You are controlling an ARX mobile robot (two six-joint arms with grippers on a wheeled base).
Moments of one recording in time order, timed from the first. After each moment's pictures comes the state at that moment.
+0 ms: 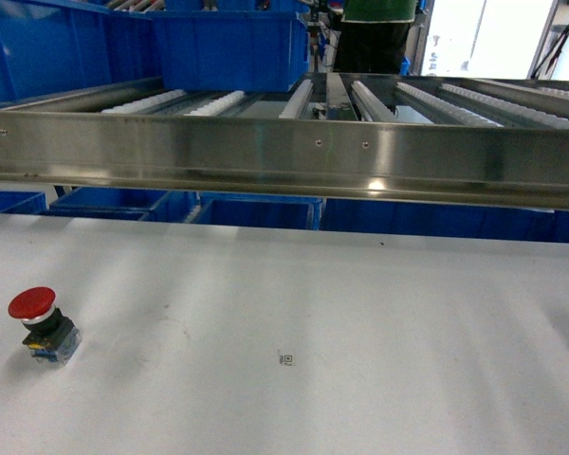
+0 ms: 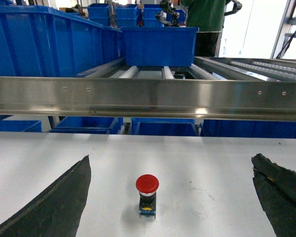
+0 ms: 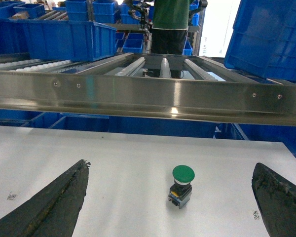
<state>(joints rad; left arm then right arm) 0.00 0.01 0.01 0.00 0.00 -0.01 0.00 0.01 0.01 0.00 0.00 -0.01</state>
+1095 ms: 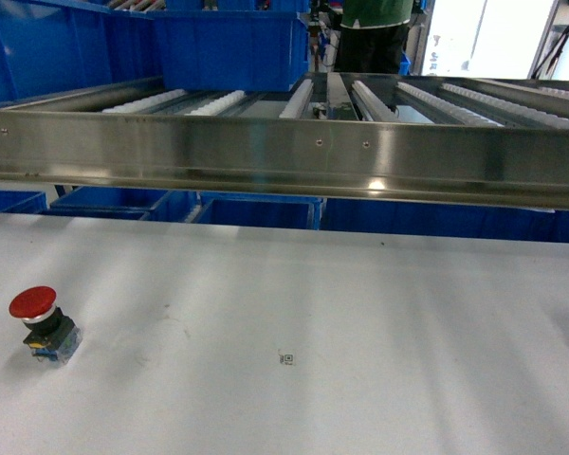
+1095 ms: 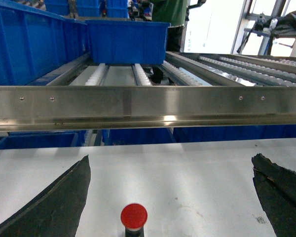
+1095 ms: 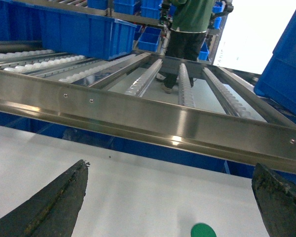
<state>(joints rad) 0.26 0.83 0.15 0.67 0.43 -0.04 0.15 0.96 0.25 0.69 0.07 -0.12</state>
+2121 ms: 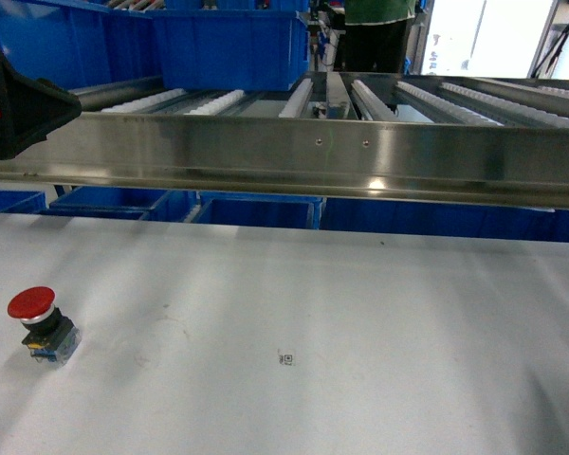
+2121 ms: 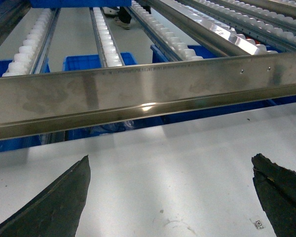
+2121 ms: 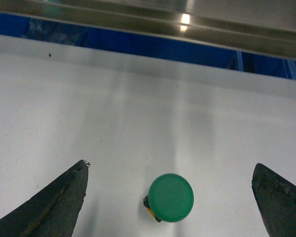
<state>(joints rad) 0.06 1.44 0.72 0.40 0.37 0.05 -0.15 1.62 0.71 0.32 -0.15 -0.17</state>
